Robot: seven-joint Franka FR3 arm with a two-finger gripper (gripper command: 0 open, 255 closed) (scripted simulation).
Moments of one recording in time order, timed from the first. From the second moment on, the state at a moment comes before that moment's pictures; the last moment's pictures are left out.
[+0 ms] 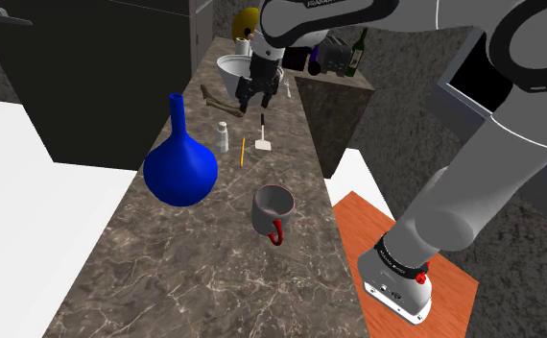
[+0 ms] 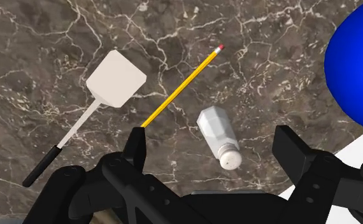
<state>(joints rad) 0.09 -0.01 0.05 -2.00 0.07 2.04 0.07</state>
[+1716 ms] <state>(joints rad) 0.13 0.36 0.08 -1.76 0.07 2.14 0.09</state>
